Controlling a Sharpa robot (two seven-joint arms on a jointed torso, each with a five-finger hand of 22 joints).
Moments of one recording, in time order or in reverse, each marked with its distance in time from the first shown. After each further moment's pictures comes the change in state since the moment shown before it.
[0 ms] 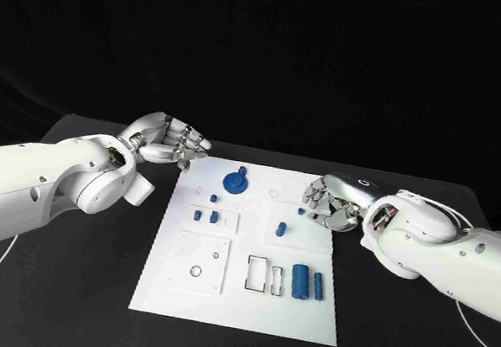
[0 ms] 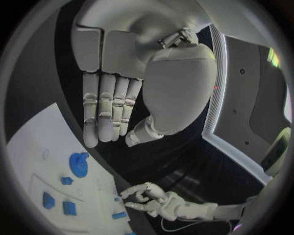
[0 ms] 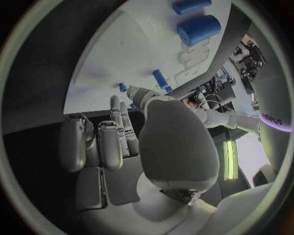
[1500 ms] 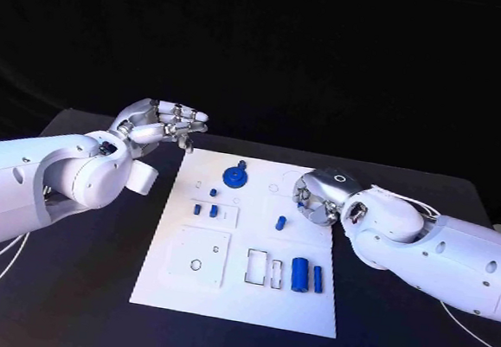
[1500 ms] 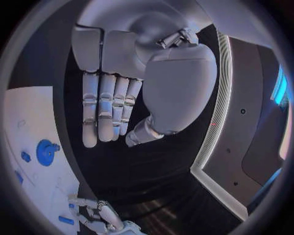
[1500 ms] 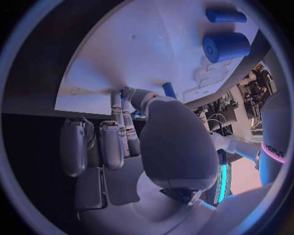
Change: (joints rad) left arm 0.000 -0.029 0.000 0.061 0.392 0.000 0.129; left_hand 0.000 0.000 -0.011 -0.005 0.000 -0.010 0.010 0.000 -0.001 -0.016 0.011 0.000 0.003 -0.008 0.007 0.000 -0.002 0.000 0.000 0.000 -0.007 -0.006; right arm -0.034 0.108 0.007 -0.064 -0.231 0.022 -0.096; right_hand -0.002 0.052 0.098 -0.090 -0.035 0.113 -0.023 0.009 0.011 0.141 -0.027 -0.016 -0.060 0.000 -0.008 0.004 0.016 0.000 0.019 -0.004 0.056 0.000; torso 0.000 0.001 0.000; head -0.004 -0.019
